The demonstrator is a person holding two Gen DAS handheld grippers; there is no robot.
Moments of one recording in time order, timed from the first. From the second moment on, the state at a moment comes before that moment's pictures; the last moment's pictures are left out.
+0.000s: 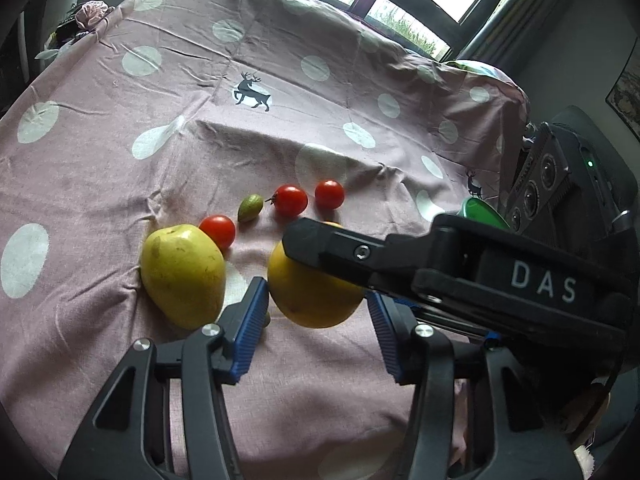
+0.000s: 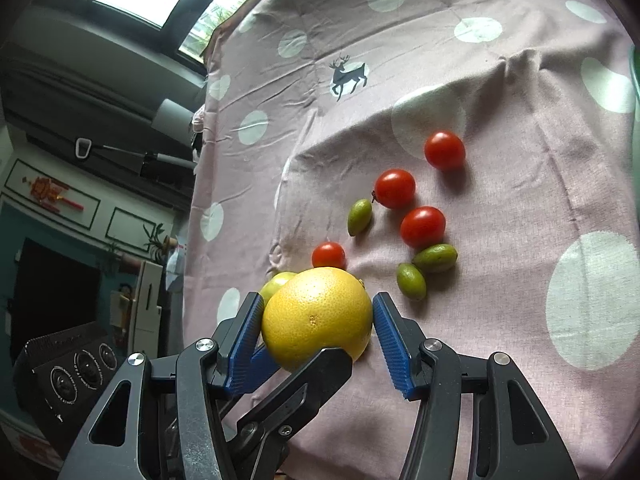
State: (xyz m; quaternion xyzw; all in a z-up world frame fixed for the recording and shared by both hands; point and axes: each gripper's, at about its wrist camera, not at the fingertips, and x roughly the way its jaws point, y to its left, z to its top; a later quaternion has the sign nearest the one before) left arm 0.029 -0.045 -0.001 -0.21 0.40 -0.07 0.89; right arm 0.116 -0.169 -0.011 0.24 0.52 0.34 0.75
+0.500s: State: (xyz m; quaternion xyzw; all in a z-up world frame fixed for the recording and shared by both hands) left arm 0.029 -0.079 0.038 -0.16 0.35 -0.08 0.92; right arm 0.109 -0.208 0.024 0.27 0.45 0.35 0.78
